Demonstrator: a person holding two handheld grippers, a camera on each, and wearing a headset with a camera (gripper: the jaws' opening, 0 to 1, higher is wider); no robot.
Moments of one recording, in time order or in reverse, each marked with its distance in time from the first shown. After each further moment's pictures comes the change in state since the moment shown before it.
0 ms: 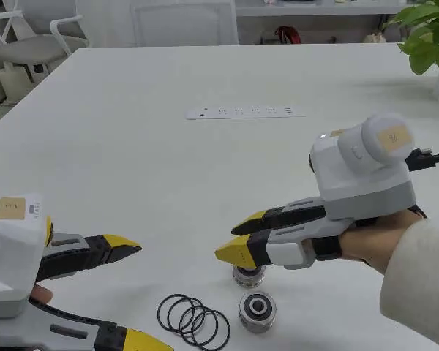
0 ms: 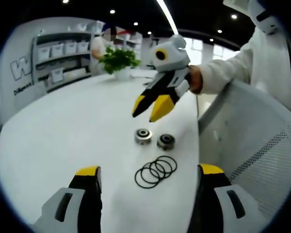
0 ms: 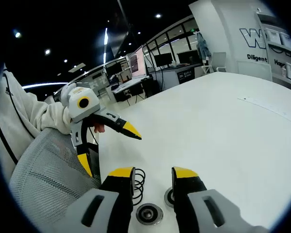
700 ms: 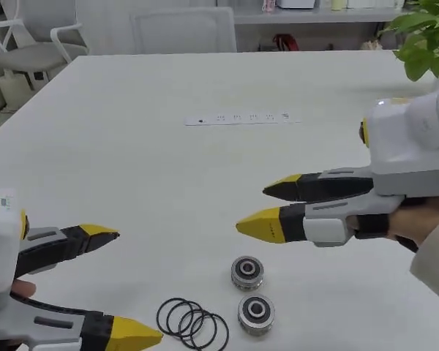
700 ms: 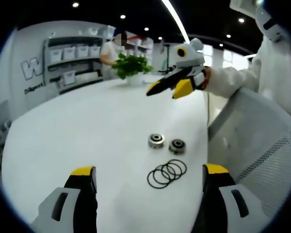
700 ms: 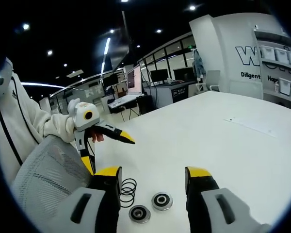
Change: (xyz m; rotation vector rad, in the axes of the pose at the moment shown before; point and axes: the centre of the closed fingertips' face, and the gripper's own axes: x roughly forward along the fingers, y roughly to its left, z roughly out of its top) left arm -0.016 0.018 0.007 -0.036 -0.051 0.100; right arm -0.044 -0.009 0.032 -0.054 -0.130 -0.076
